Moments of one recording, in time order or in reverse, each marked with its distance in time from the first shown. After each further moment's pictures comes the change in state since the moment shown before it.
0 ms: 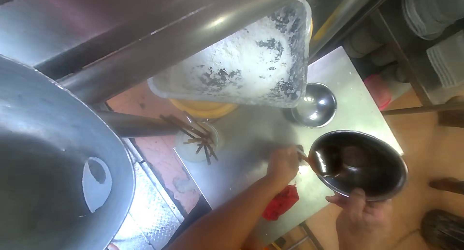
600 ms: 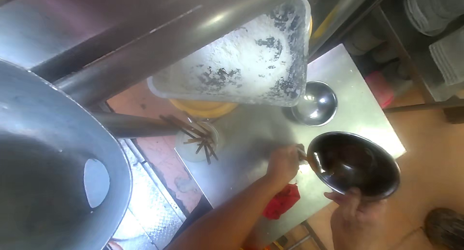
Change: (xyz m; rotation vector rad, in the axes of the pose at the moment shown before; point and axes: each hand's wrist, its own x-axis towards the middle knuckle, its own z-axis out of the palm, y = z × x) left_hand 0.002 -0.006 0.002 -0.010 0.017 0.028; right_hand -0.009 0.007 0.008 -0.066 0.034 -0.080
